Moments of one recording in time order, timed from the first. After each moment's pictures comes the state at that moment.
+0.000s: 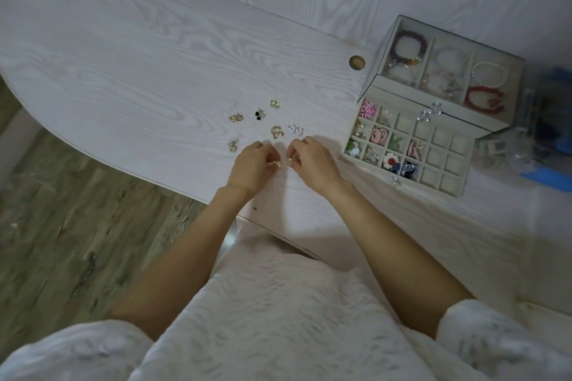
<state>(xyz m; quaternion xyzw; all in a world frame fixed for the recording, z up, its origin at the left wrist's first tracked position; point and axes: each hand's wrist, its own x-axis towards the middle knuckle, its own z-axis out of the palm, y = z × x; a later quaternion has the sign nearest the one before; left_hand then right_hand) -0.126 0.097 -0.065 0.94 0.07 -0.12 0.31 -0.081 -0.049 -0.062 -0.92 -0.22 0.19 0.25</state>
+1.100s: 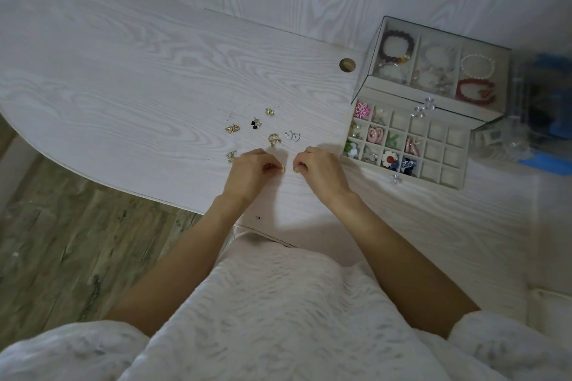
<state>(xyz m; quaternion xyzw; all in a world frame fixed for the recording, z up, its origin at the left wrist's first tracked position) -0.122 0.108 -0.074 0.94 0.00 -0.05 0.35 -0.089 -0.058 -0.061 -0.94 -0.21 0.12 0.25</state>
